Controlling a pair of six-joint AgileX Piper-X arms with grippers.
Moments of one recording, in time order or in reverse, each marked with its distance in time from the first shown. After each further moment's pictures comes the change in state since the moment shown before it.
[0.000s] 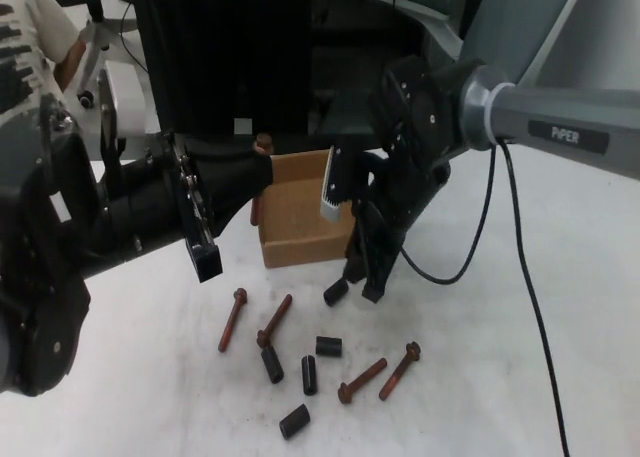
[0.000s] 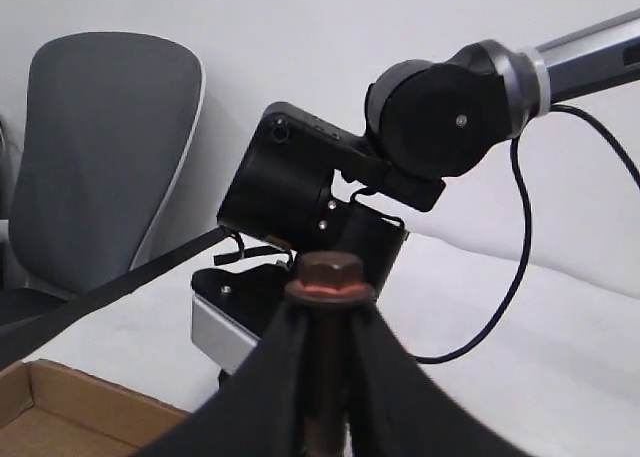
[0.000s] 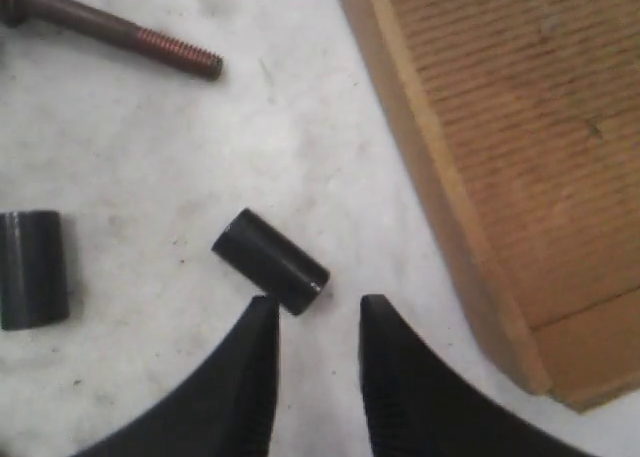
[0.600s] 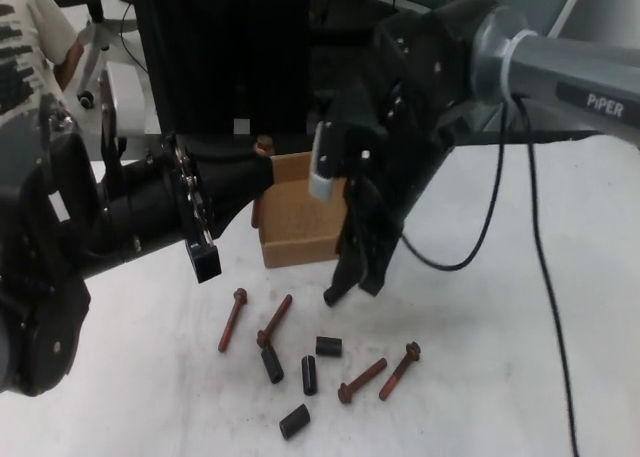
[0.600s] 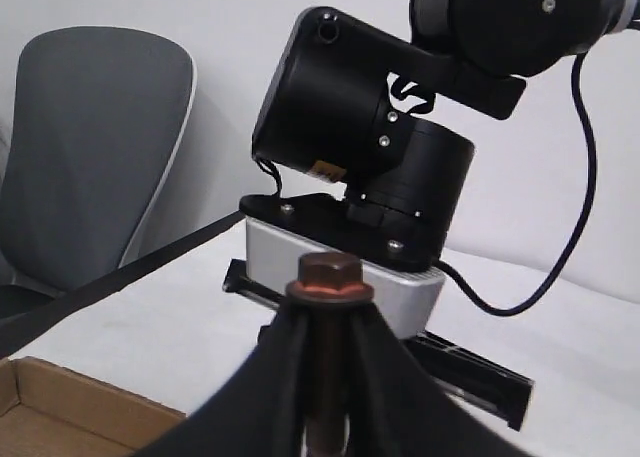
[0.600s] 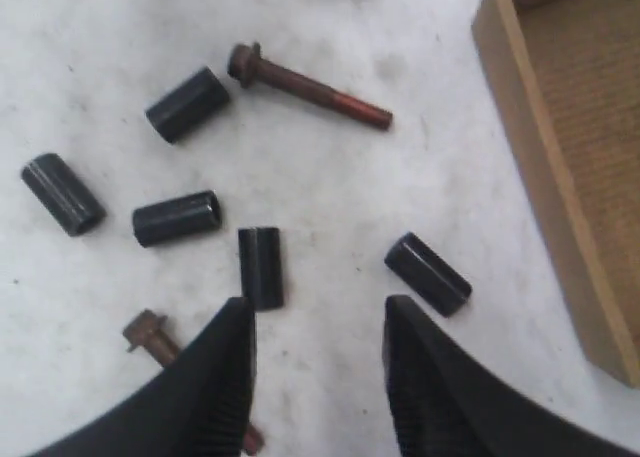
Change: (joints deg) left arm 0.0 0.0 0.0 0.0 0.9 -0.7; right arm 4.0 -7.0 -2.0 10.5 -3.7 2.1
